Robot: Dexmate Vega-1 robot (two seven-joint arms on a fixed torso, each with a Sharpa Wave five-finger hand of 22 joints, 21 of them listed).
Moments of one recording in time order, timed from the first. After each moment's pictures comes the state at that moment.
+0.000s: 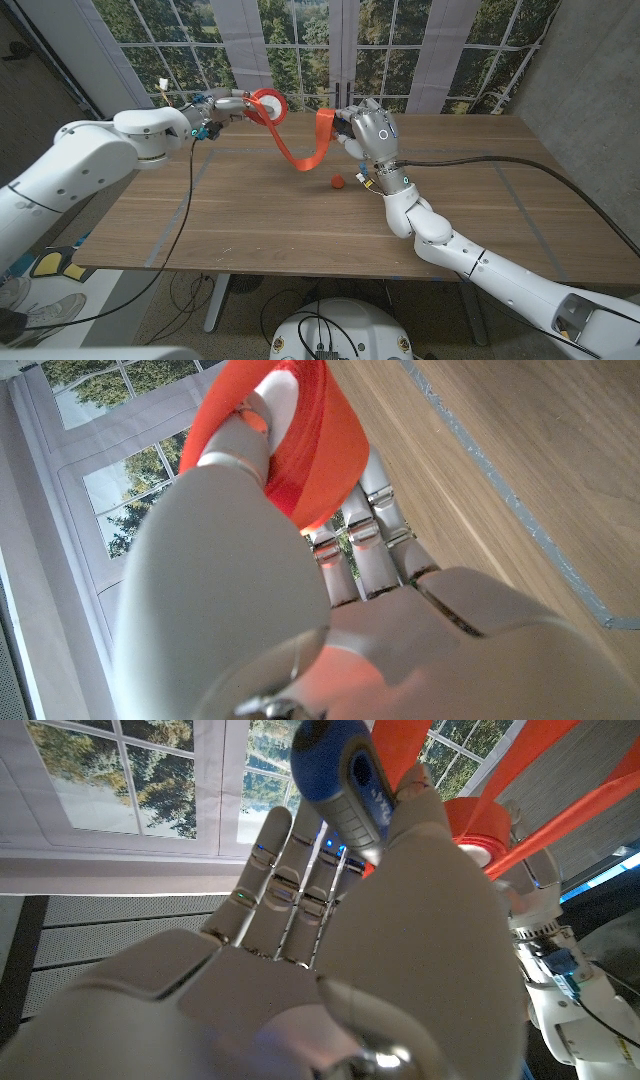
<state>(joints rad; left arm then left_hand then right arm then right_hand) 0.91 1.04 0.07 -2.15 -1.01 0.53 0.27 1.28 -0.07 0.32 -0.17 0.19 1.00 -0.01 0.23 0.20 0.96 -0.05 0.49 0.34 1.03 0.04 0.37 0.38 0.50 -0.04 1.33 0.18 -0.77 -0.58 -0.84 -1.73 -1.05 -0.23 -0.91 1.23 -0.05 0.08 -0.11 0.24 1.05 -0.04 0.23 0.30 1.03 -0.05 0.49 0.51 1.10 -0.12 0.35 0.92 0.50 -0.05 1.18 0.18</state>
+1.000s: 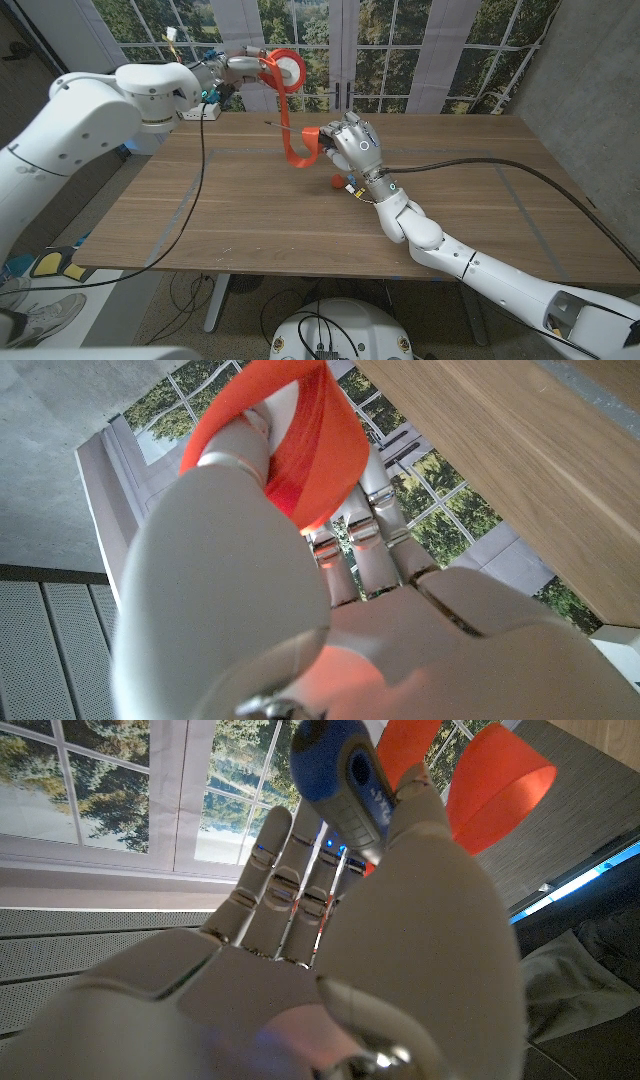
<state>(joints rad) 0.69 1.03 0.15 -2.25 -0.98 0.62 0.27 1.28 -0.07 0.32 -0.17 0.19 1.00 -0.01 0.23 0.20 0.96 -0.05 0.48 0.37 1.03 0.04 0.36 0.38 0.50 -0.04 1.33 0.18 -0.73 -0.54 -0.90 -1.66 -1.14 -0.25 -0.81 1.24 -0.05 0.08 -0.11 0.24 1.05 -0.04 0.22 0.29 1.04 -0.05 0.49 0.51 1.10 -0.12 0.34 0.92 0.50 -0.05 1.19 0.18</state>
